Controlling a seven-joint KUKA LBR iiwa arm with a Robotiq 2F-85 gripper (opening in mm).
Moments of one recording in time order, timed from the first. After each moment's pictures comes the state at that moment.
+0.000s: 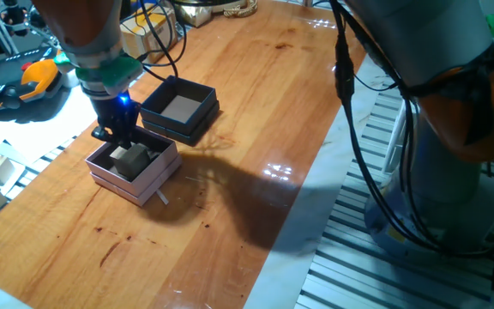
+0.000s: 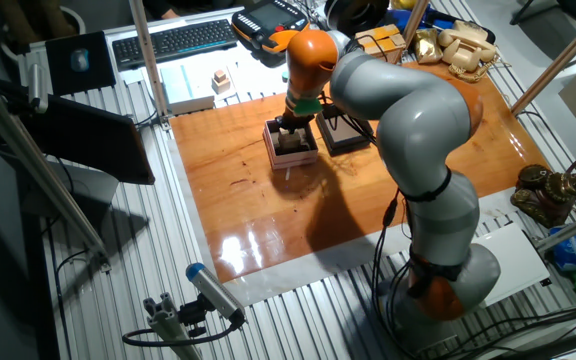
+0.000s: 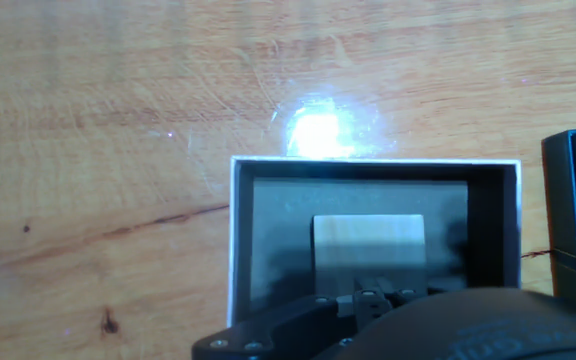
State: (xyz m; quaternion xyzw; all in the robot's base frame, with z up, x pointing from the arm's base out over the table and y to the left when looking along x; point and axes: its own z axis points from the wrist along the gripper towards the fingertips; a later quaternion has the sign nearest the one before) arm 0.631 0.151 0.111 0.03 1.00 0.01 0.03
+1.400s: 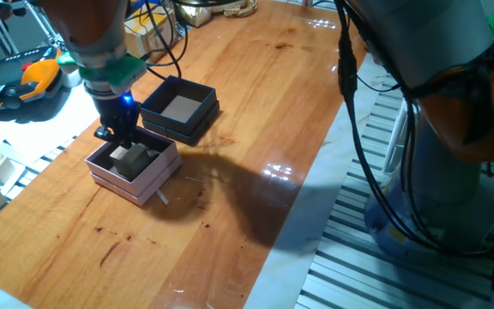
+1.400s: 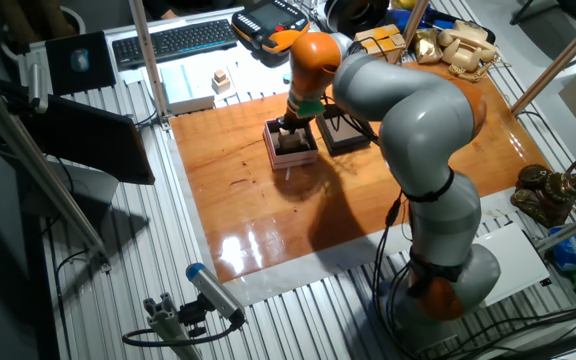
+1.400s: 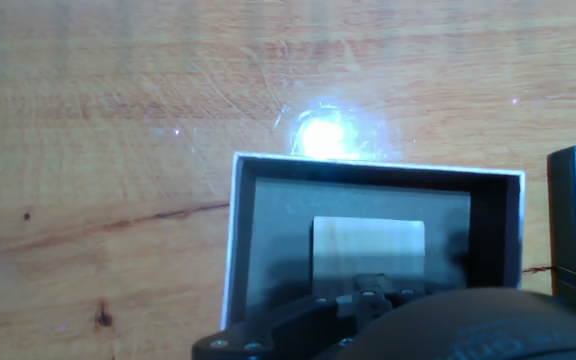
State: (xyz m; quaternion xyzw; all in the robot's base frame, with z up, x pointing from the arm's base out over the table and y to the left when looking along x) arm 0.633 0.150 0.106 0.00 1.00 0.01 0.05
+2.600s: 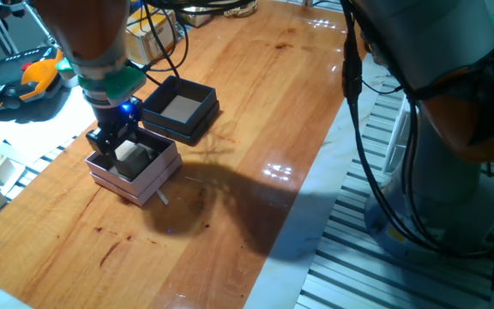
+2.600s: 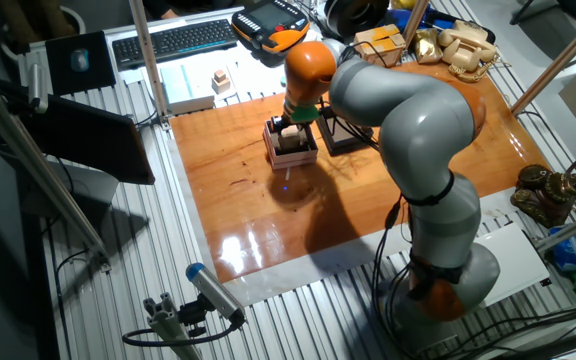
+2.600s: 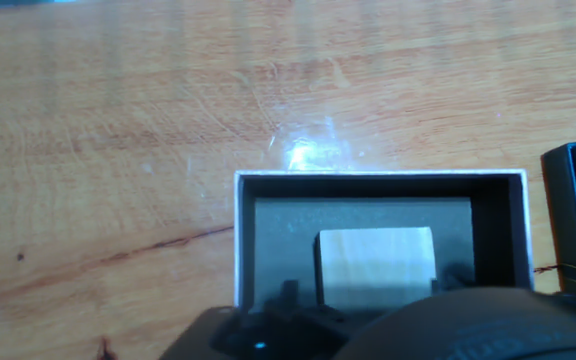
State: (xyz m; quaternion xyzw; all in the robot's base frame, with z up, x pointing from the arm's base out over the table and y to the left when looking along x) arm 0.636 0.156 0.101 0.04 1.00 0.00 0.07
